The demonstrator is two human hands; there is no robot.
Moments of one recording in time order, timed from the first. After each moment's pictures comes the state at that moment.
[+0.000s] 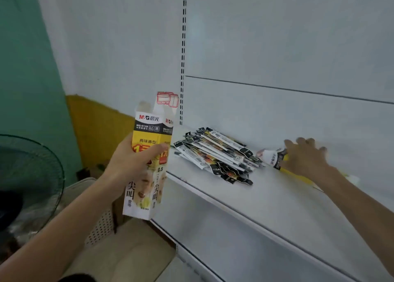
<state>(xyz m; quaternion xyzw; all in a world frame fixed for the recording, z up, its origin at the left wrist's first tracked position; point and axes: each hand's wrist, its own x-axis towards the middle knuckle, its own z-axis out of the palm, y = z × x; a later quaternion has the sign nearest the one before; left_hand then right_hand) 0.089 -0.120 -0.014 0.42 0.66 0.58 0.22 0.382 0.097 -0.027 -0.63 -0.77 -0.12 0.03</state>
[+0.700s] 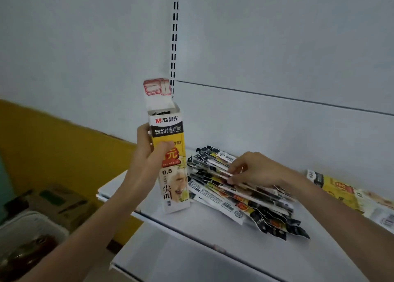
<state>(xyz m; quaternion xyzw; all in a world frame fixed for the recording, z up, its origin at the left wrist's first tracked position) -0.014 0.026 -0.017 0.52 0.49 0.65 0.27 0.204 0.116 -0.007 -0.48 -0.85 0.18 0.08</state>
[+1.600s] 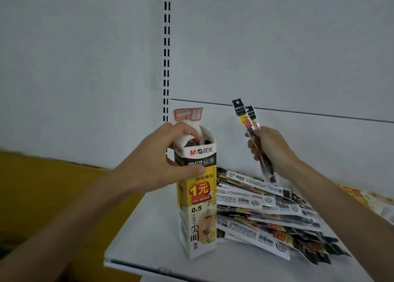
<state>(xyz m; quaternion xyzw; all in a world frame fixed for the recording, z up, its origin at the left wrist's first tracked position) -0.093 0.086 0.037 0.81 0.36 0.42 0.22 0.150 0.145 0.037 -0.57 -0.56 0.32 0.52</state>
